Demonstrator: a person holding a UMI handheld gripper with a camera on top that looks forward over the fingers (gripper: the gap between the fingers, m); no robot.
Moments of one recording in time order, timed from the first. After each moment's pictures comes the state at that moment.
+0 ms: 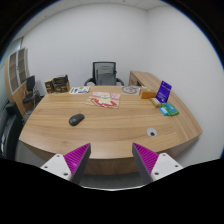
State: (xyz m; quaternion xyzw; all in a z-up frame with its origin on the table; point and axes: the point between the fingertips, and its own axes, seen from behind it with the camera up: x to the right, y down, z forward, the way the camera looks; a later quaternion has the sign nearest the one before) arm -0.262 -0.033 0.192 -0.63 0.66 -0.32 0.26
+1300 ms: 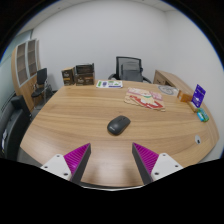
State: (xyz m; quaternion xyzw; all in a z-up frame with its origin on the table) arm -0.126 0.181 0.077 -0.67 0.63 -0.28 0.28
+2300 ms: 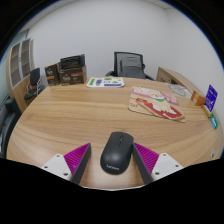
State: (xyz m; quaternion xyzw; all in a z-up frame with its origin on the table) arm 0.046 0.181 -0.016 -0.66 0.63 -0.29 0.28
